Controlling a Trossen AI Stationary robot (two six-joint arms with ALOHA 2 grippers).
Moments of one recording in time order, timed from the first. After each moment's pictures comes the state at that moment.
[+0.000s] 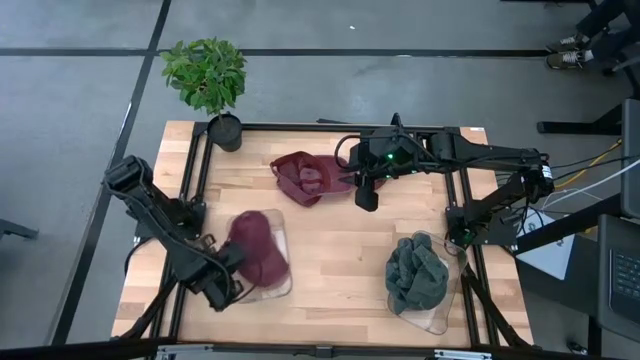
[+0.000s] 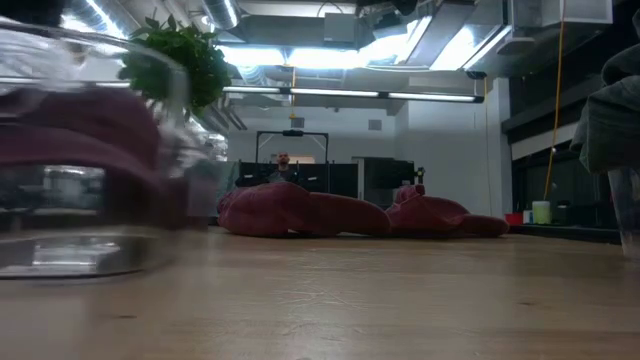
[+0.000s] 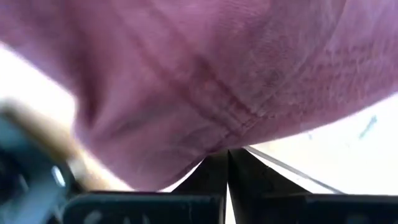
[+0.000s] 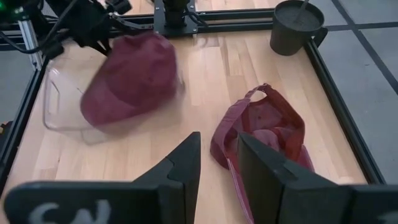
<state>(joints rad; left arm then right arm) -0.83 1.51 1.02 -1.13 -0.24 -1.50 -0.05 1.46 1.61 -0.78 0.06 0.01</state>
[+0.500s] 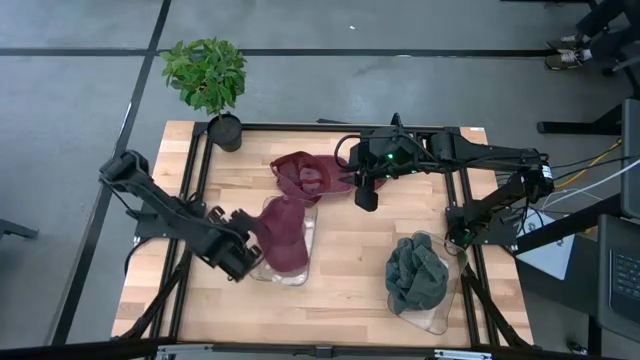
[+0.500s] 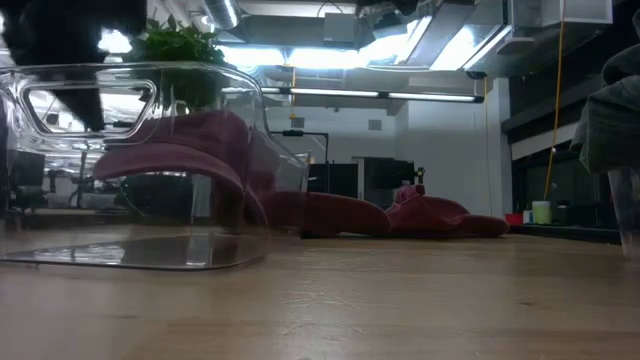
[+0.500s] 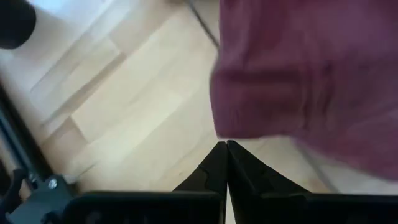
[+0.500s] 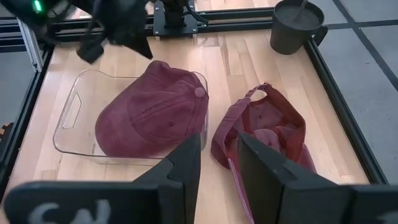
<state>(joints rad) -0.62 1.42 0.98 -1.20 -0.54 -1.45 -0.05 1.46 1.61 -0.78 0.06 0.02</state>
